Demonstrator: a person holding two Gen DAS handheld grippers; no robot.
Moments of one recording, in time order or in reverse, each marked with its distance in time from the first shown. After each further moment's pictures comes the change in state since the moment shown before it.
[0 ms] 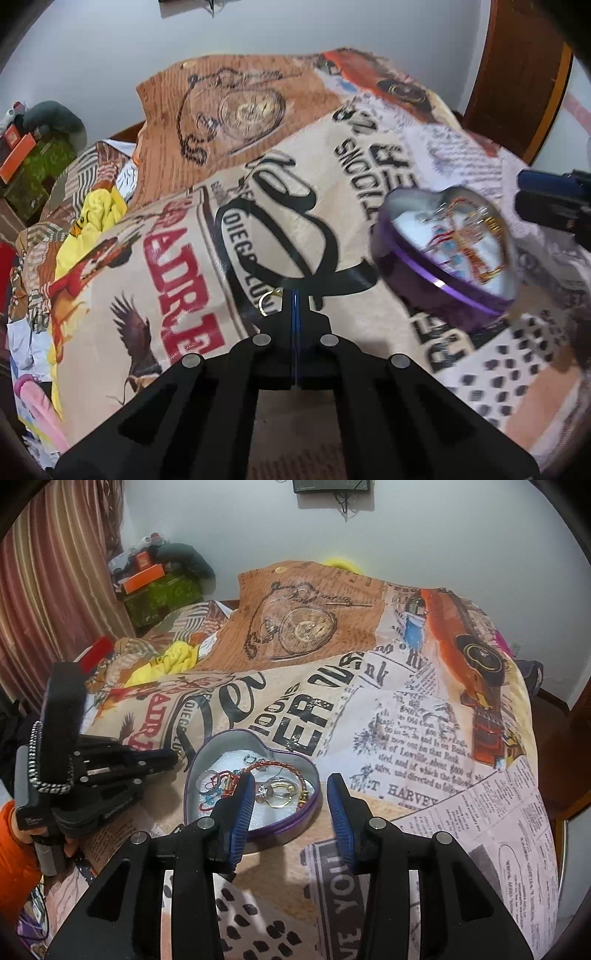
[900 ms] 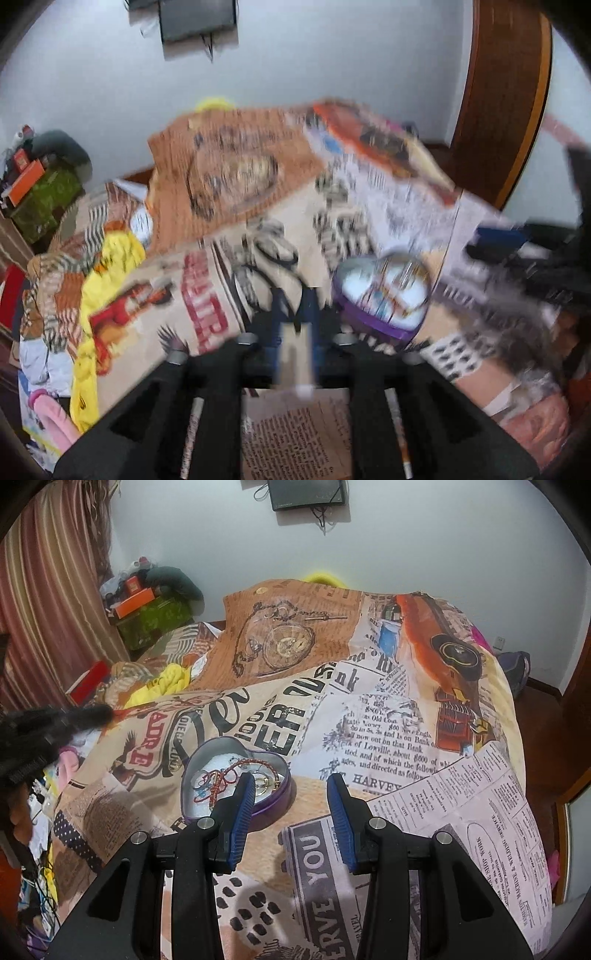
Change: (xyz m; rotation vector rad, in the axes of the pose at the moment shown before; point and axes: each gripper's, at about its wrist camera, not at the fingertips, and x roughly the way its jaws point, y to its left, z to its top) left arm -0.070 -0.008 0.017 0.020 -0.105 -0.007; right arm -0.027 -0.020 -0.011 0.062 -0.054 -0.004
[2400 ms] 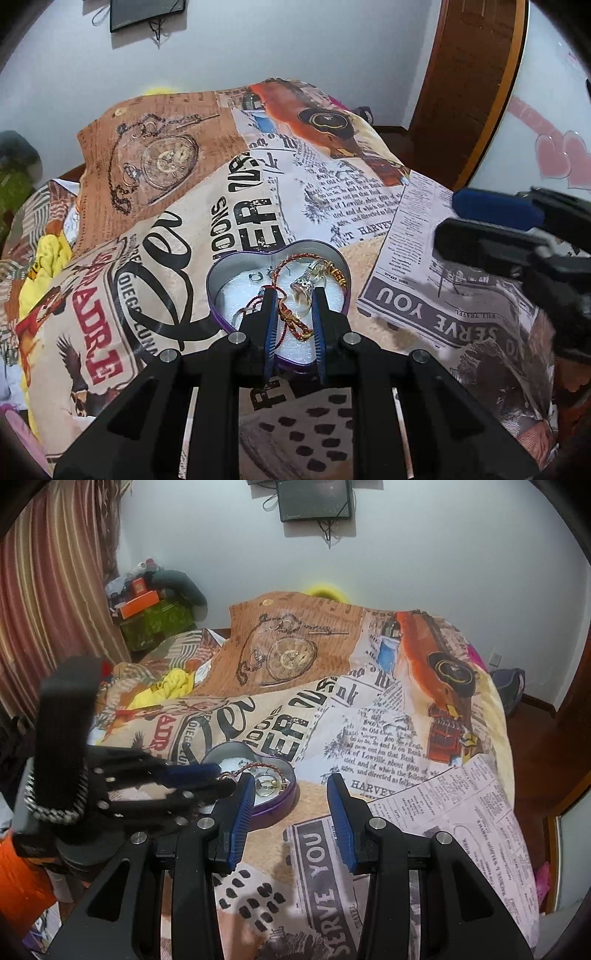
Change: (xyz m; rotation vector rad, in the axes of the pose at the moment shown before) left arm 0.038 -0.073 0.006 0.043 0.015 -0.179; right arm -0.026 0.011 0.000 -0.049 -0.052 -0.031
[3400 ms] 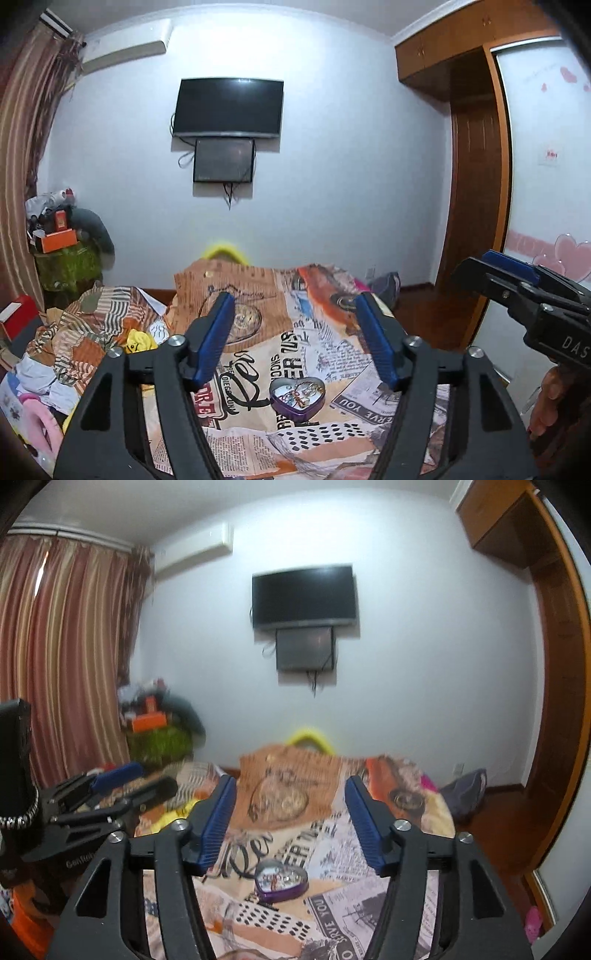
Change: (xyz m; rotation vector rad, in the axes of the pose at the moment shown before) left arm -0.278 -0.047 -0.029 -0.089 -0.680 0.190; right arm -0.209 0.074 -0.003 -0.010 -0.574 -0.112
